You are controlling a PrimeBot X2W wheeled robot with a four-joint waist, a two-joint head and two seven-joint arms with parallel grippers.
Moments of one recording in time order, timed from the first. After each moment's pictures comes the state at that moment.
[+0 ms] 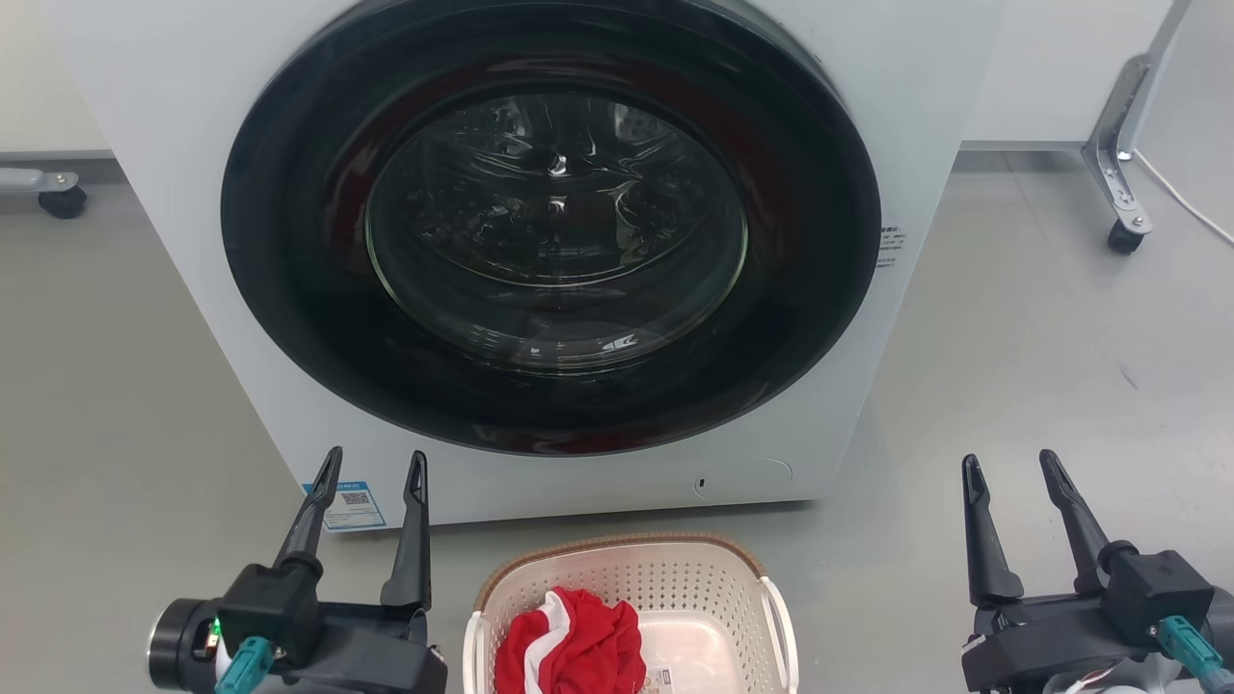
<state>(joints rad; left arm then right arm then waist) -0.08 0.16 -0.26 0.05 -0.30 0.12 -0.19 -0.08 -0.22 0.23 0.13 0.30 -0.11 -0.25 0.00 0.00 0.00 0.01</state>
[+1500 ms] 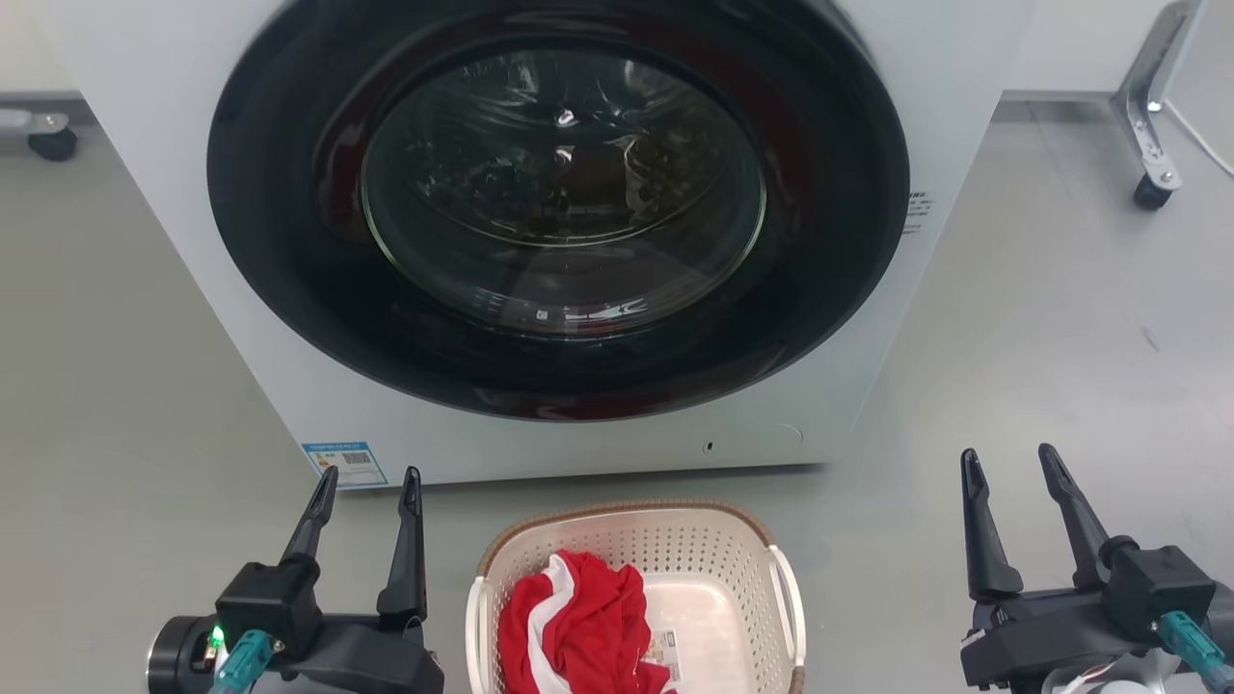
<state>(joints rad) -0.05 0.14 -0.23 0.05 -0.30 0.12 -0.11 -0.08 -0.22 0.23 0.12 0.30 -0.11 -0.25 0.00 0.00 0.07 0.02</state>
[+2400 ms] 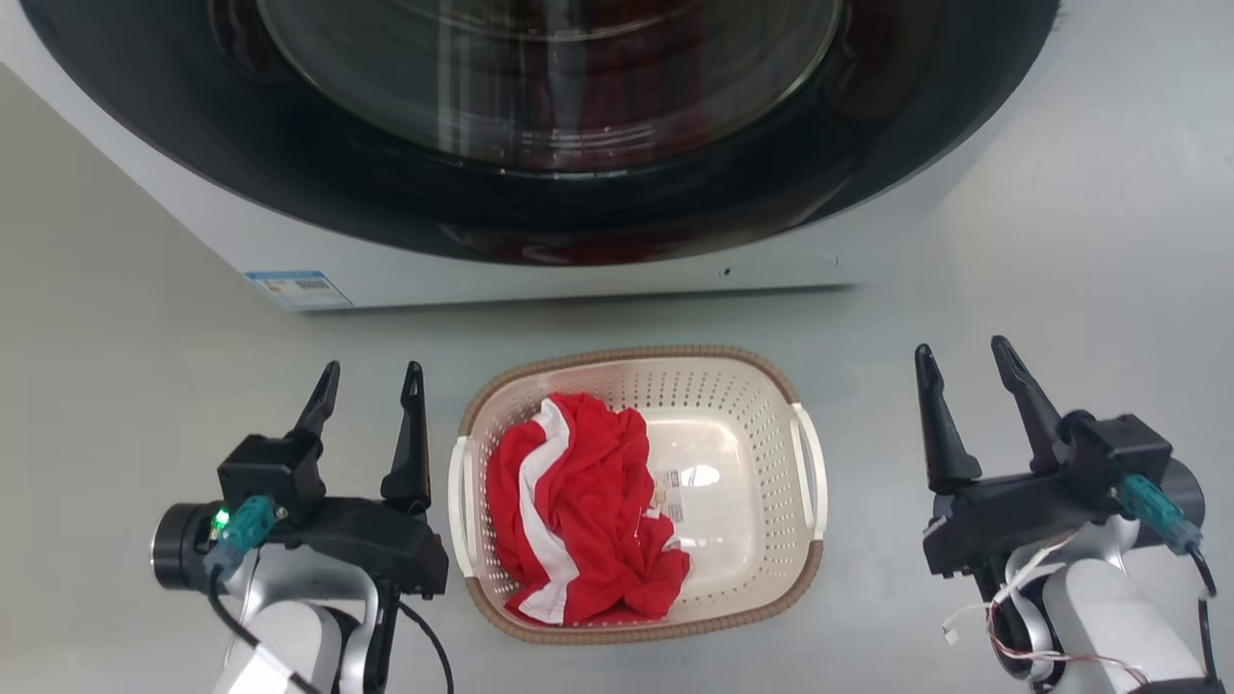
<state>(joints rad) -0.26 0.12 -0.22 0.16 -0.32 0.11 -0.05 -0.31 -0.20 0.27 0.21 0.32 -0.07 -0.16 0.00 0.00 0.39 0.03</state>
